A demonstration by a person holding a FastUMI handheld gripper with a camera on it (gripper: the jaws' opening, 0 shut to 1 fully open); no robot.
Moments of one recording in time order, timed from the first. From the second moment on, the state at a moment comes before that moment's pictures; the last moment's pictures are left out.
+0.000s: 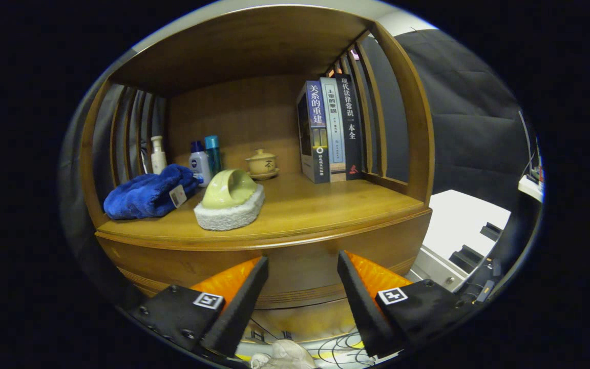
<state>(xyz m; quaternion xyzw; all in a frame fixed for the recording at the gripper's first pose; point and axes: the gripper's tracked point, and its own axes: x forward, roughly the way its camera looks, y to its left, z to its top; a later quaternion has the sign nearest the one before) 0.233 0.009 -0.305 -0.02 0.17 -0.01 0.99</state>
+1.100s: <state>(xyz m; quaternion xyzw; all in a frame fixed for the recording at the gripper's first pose) 0.058 -0.028 -0.075 0.05 0.09 -0.05 0.99</state>
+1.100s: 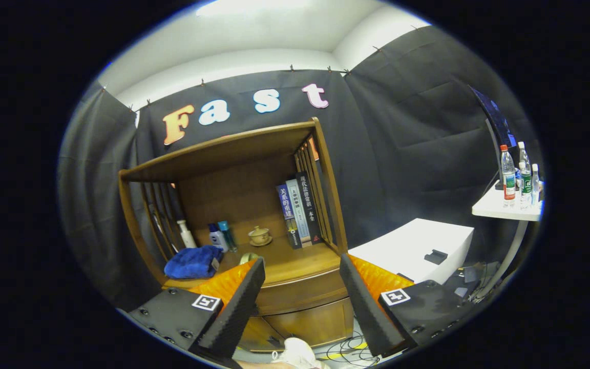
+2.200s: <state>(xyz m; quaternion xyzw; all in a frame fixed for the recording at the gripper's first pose) 0.054 -0.020 -0.047 0.02 0.08 0.00 1.00</state>
